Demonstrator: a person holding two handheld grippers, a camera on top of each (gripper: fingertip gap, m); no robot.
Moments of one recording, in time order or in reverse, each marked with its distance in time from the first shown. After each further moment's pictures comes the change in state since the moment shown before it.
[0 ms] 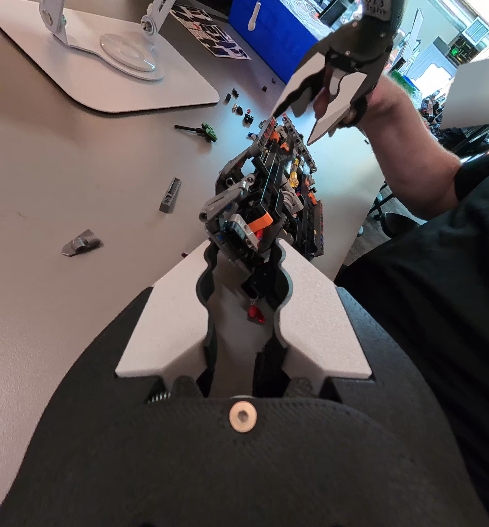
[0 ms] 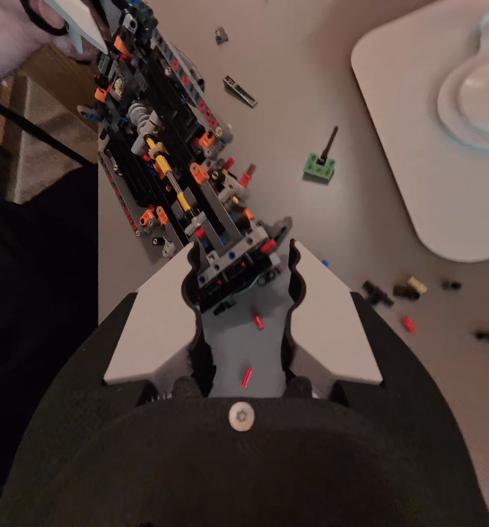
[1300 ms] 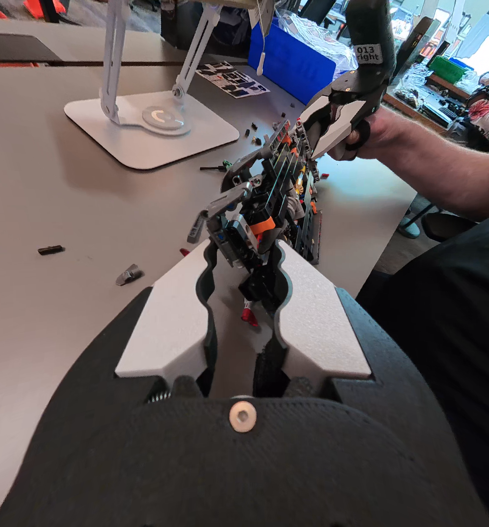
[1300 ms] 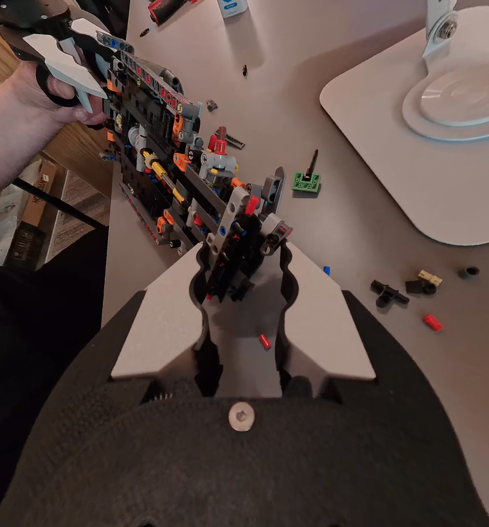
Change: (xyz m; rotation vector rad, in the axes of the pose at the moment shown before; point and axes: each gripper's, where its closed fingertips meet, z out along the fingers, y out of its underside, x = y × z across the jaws) left arm 0.002 -0.027 -0.015 0.069 -0.132 0.176; right arm 0.005 -0.006 0.002 0.237 0.003 0.113
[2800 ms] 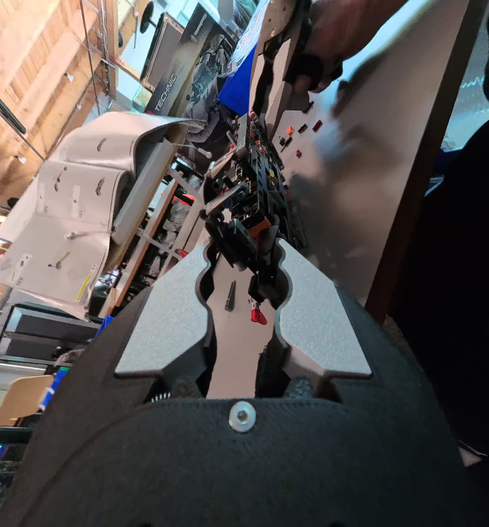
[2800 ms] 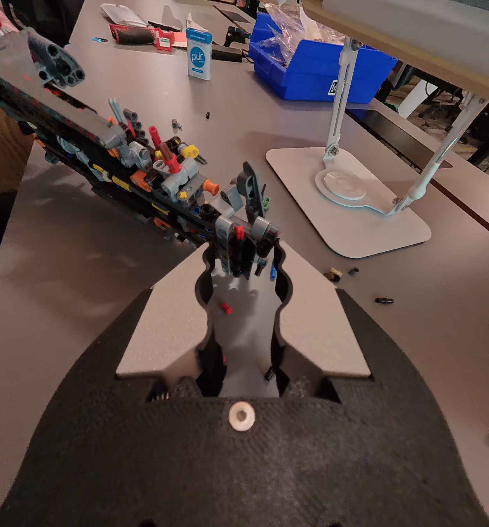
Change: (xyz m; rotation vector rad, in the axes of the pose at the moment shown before) left arm 0.108 0.014 0.018 0.103 -0.337 1.126; right arm 0.002 0.008 -0.042 0.224 0.319 -0.414
